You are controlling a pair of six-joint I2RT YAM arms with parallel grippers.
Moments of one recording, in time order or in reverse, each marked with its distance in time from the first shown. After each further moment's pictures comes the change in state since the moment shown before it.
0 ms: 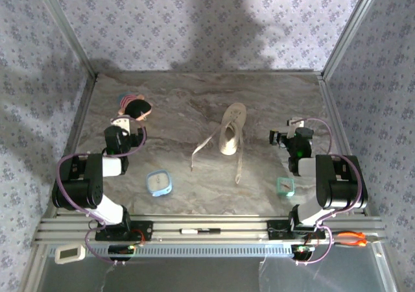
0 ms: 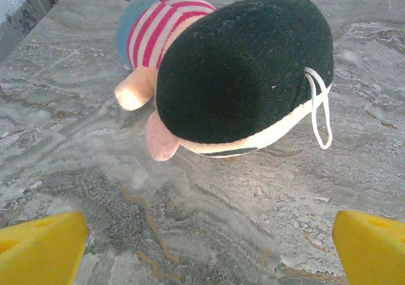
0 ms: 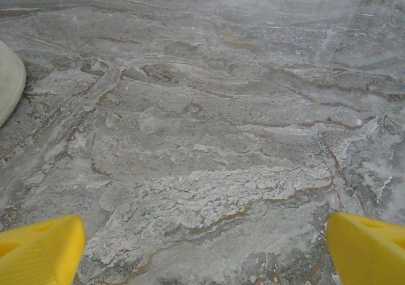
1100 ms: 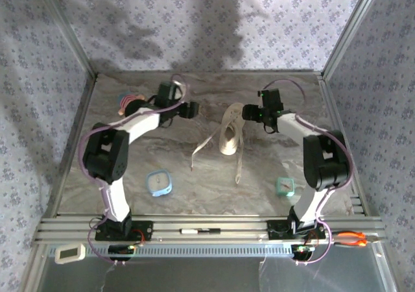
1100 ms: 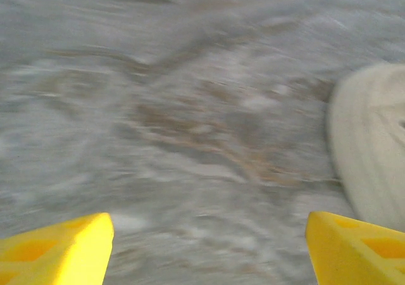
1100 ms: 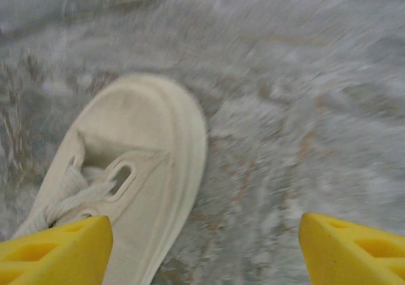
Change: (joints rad) left arm -0.467 0.376 0.909 -0.816 0.183 -0.117; right arm 0.295 0.257 0.748 -0.852 -0.024 0.337
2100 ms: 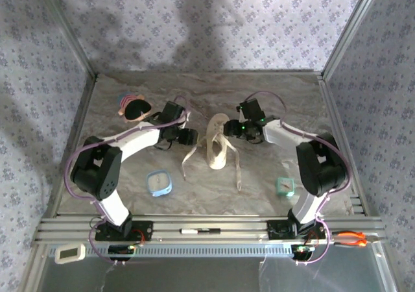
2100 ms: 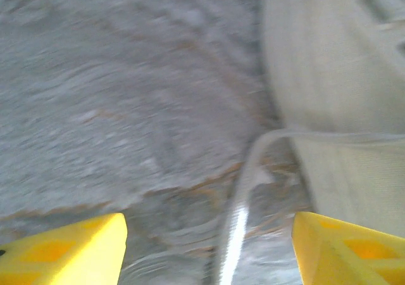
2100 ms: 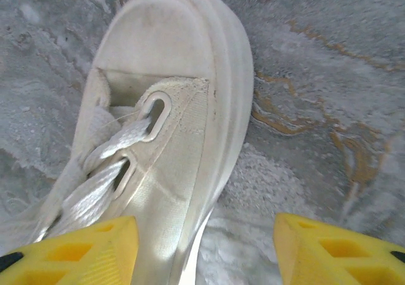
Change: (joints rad) left arm -0.077 -0.215 -0.240 -0.314 -0.055 -0.128; right arm 0.183 -0.082 -0.056 -0.135 -0.131 0.145
